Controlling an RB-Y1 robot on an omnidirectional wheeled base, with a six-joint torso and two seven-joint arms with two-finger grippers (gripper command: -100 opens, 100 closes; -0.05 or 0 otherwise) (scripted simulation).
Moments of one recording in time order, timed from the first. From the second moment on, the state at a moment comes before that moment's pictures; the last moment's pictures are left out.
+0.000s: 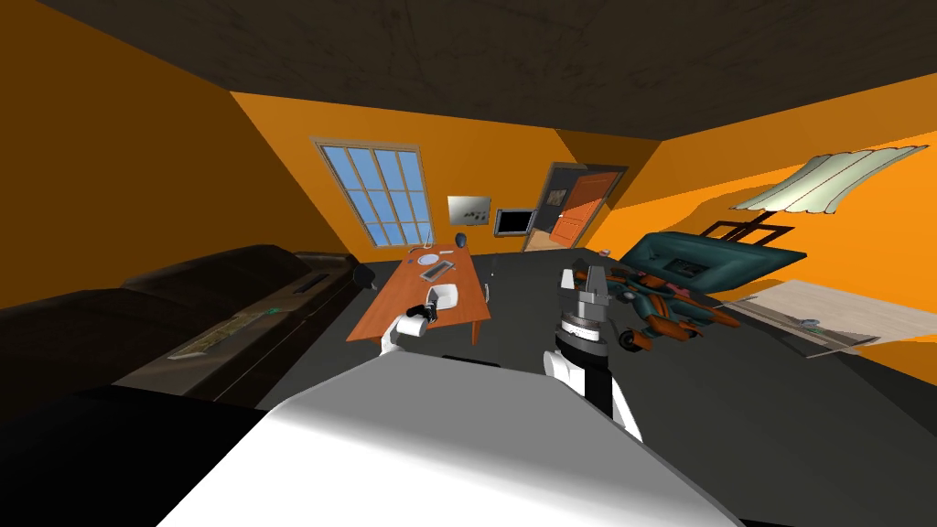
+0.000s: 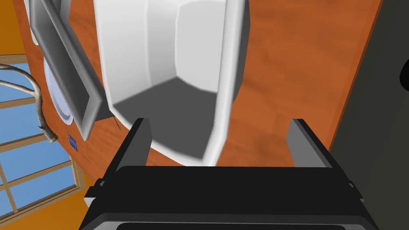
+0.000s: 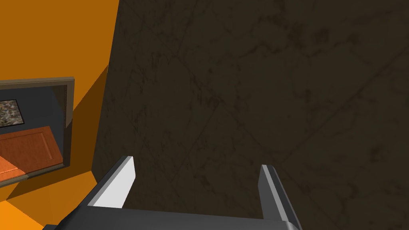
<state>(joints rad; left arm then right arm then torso) 0.14 0.18 -0.07 -1.67 0.14 0.78 0.33 0.48 -0.04 -0.04 -2.25 0.02 -0.62 -0.01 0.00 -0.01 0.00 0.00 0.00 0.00</state>
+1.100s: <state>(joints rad) 0.08 0.18 -0.04 -1.58 0.15 0.90 0.34 0.48 -0.04 -0.04 -2.25 0.02 -0.62 -0.01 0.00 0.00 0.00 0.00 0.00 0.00</state>
